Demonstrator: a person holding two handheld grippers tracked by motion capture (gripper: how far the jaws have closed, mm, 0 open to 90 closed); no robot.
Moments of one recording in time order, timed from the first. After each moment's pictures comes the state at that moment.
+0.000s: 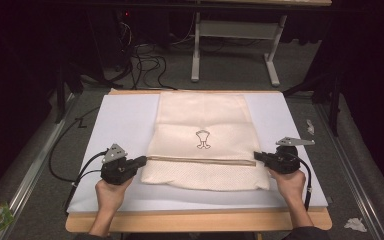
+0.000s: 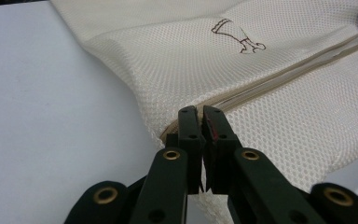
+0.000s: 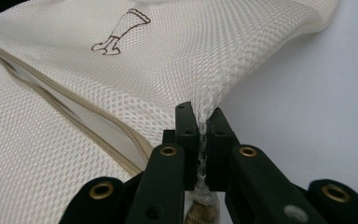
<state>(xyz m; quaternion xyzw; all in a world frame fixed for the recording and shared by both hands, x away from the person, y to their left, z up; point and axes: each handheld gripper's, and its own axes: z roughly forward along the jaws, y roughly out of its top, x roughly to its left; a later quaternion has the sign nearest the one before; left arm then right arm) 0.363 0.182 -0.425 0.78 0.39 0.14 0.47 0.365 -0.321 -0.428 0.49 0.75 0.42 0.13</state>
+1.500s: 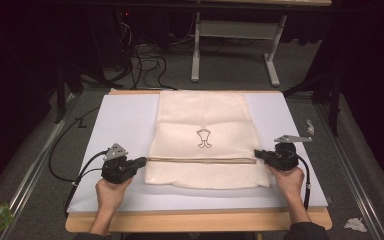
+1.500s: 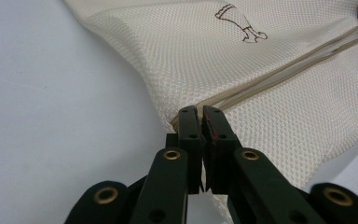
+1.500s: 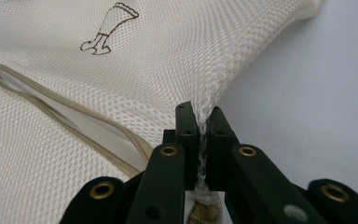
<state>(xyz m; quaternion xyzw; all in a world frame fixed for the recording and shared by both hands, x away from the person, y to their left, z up) 0.372 0.184 -0.433 0.79 0.40 0.12 0.45 0.380 -0.324 -0.438 0.51 0.75 0.41 0.13</state>
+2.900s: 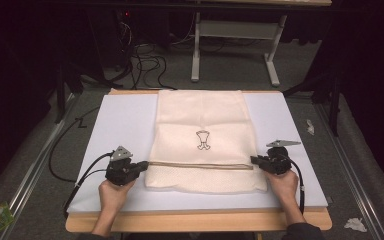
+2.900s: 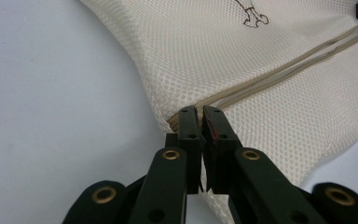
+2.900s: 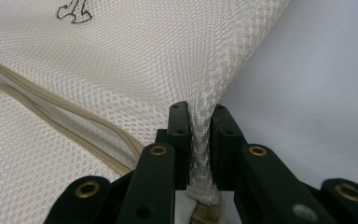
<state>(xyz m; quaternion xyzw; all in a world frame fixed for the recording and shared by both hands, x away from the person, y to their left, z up) 0.374 0.177 -0.448 0.80 0.41 0.11 0.42 0.386 -0.317 -0.468 0.52 0.76 0.36 0.13</state>
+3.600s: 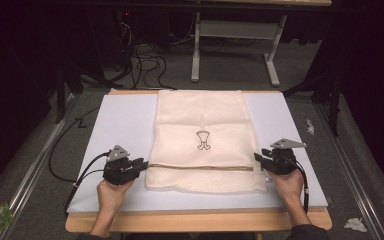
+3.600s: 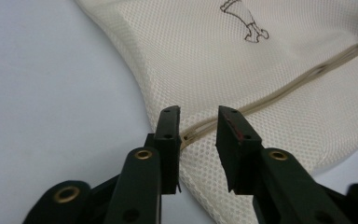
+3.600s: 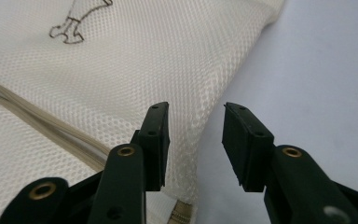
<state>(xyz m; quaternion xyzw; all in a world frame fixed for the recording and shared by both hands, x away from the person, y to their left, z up) 0.370 0.185 -0.438 0.78 0.41 0.13 0.44 0.368 -0.316 -0.441 0.49 0.76 0.35 0.23</state>
